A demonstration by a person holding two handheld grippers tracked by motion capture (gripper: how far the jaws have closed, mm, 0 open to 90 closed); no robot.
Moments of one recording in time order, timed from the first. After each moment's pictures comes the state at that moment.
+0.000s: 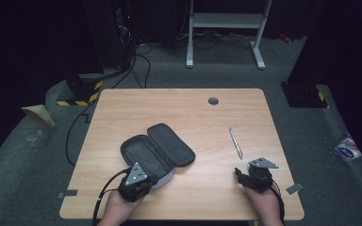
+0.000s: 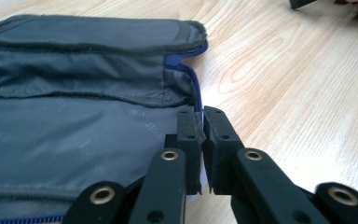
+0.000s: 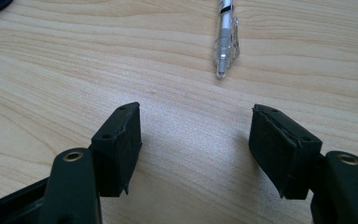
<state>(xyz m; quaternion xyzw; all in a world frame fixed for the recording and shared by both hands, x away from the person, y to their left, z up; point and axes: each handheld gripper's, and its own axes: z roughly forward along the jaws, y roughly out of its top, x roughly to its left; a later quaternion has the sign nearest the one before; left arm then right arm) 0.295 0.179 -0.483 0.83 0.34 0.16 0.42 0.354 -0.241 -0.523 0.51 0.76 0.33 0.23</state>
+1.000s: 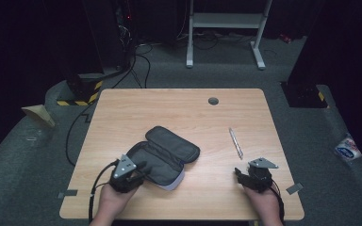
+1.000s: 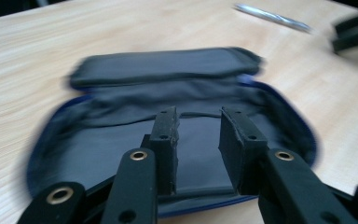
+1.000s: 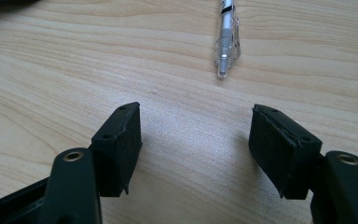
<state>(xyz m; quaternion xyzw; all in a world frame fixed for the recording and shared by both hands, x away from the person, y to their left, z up) 0.311 0.222 -0.463 0.77 0.40 0.22 0.44 0.354 -0.241 -0.523 0.51 0.76 0.33 0.23</state>
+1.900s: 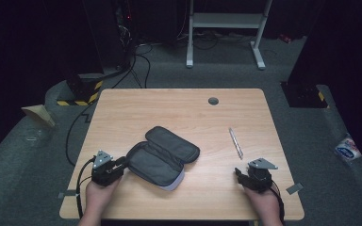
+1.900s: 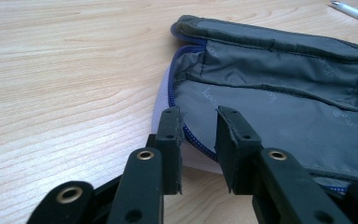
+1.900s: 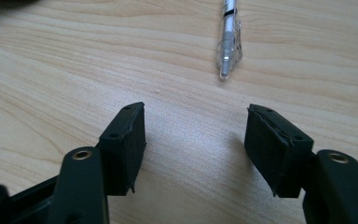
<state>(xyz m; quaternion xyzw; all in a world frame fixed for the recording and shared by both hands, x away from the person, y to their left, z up) 0.331 0.273 -0.499 0.73 0.49 0.21 0.43 0.351 -0.239 -0.522 0.49 0.77 0.32 0.24</state>
